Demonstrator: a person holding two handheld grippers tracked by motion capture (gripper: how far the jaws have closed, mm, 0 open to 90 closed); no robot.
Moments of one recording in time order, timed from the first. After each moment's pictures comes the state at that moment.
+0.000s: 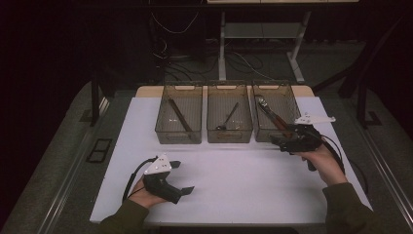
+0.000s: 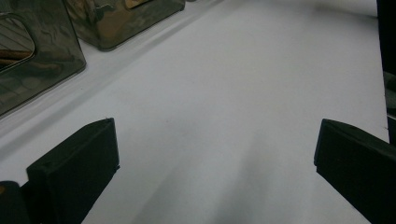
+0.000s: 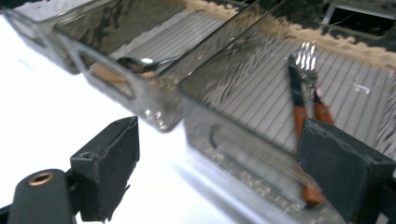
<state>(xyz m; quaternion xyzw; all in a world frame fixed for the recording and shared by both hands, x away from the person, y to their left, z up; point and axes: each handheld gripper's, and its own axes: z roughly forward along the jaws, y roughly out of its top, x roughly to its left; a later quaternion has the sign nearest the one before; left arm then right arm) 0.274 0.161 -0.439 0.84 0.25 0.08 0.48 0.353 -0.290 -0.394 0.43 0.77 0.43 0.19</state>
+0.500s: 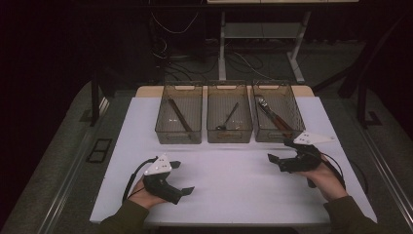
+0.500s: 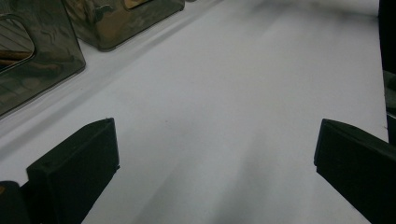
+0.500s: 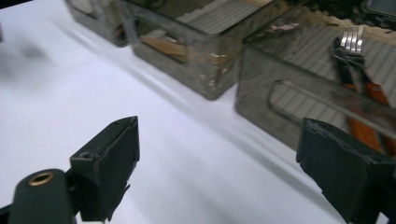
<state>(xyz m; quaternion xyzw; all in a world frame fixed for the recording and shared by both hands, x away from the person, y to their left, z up) 0.273 0.160 -0.439 0.84 0.25 0.08 0.48 0.310 -0.284 -0.413 0.38 0.79 0.45 0.17</state>
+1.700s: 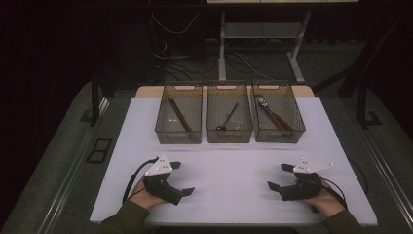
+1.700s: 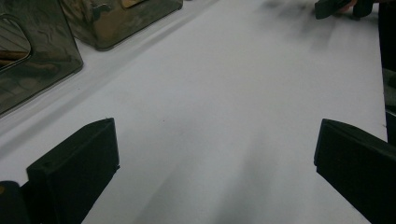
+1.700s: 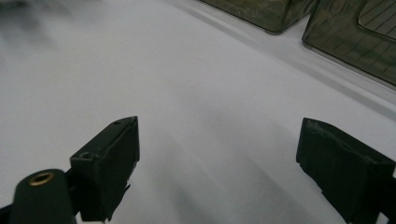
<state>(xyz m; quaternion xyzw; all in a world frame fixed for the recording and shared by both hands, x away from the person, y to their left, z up) 0.271 0.159 -0.438 0.84 0.24 0.08 0.48 0.259 -0.283 -0.451 0.35 0.82 0.44 0.13</state>
